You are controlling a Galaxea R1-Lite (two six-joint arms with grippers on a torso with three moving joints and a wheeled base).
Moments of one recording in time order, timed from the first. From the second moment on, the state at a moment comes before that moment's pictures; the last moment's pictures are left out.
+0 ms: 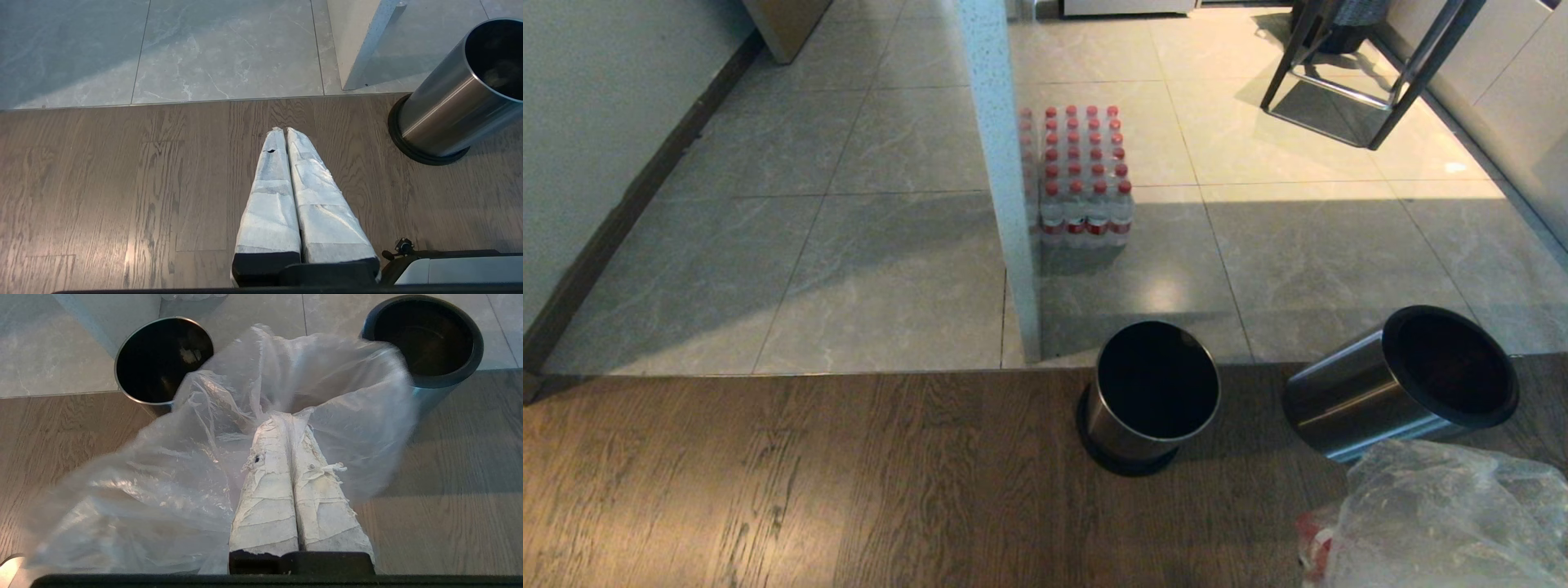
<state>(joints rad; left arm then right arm) 0.00 0.00 0.00 0.00 0.00 0.01 0.01 0.00 0.00 -0.01 -0.02 0.03</state>
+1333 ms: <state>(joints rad) 0.00 0.00 0.00 0.00 0.00 0.00 0.01 0.00 0.00 -0.01 -0.02 0.03</state>
